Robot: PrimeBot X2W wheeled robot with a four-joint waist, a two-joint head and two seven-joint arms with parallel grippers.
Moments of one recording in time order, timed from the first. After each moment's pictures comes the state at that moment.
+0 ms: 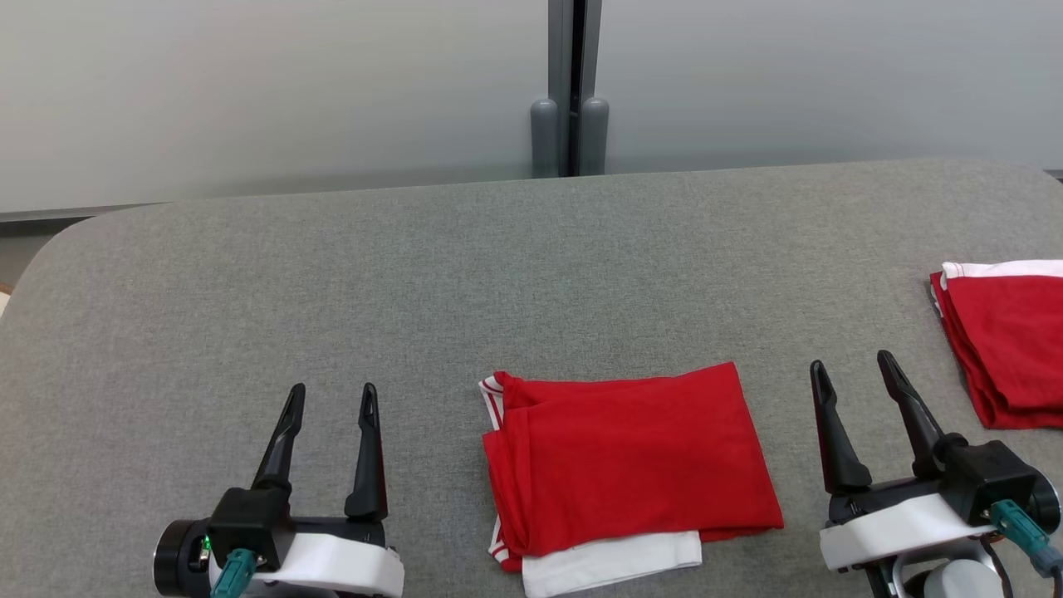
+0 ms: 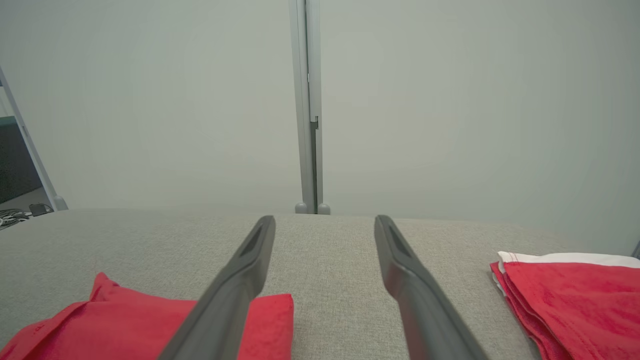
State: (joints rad) left arm -0.01 0.05 -0.19 0.09 -0.20 0.13 -0.26; right arm -0.10 -0.12 0.10 0.23 0.14 0.13 -0.26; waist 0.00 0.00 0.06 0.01
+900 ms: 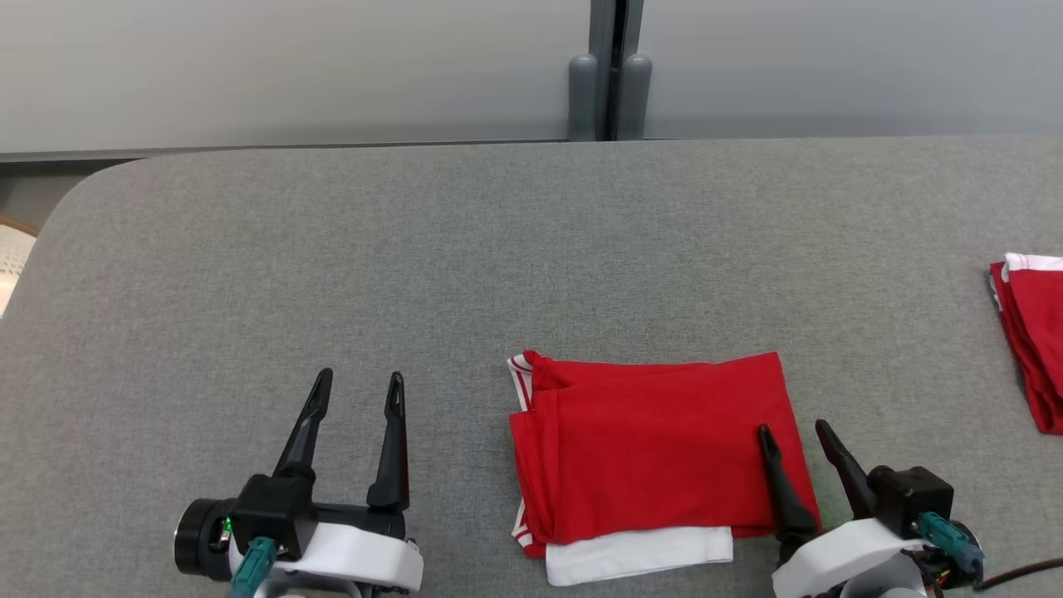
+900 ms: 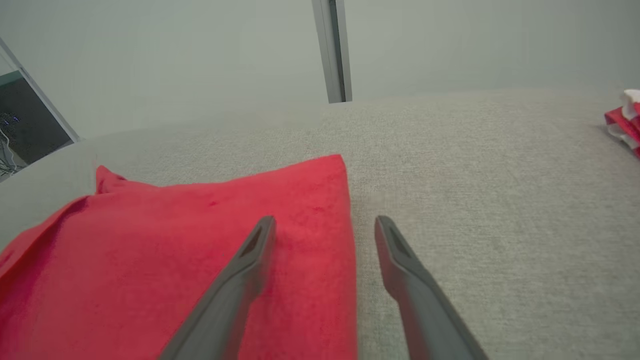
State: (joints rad) left arm -0.03 0.05 -0.23 0.10 -0.19 0.11 -0.26; right arm -0.14 -0.07 0.18 0.50 0.23 0.13 -0.26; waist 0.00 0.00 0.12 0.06
